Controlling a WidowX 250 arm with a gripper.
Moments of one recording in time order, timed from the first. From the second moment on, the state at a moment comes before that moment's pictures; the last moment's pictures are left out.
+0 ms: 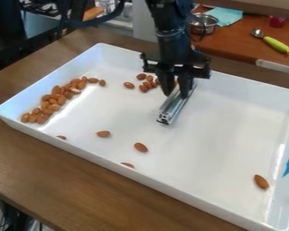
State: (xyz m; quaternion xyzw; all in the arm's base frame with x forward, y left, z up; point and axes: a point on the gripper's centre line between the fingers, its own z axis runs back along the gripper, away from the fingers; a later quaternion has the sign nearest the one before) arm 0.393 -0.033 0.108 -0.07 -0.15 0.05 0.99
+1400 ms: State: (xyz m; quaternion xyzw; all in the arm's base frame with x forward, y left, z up) arm 0.383 -0.053 0.129 -0.10 -0.16 0.03 0.98
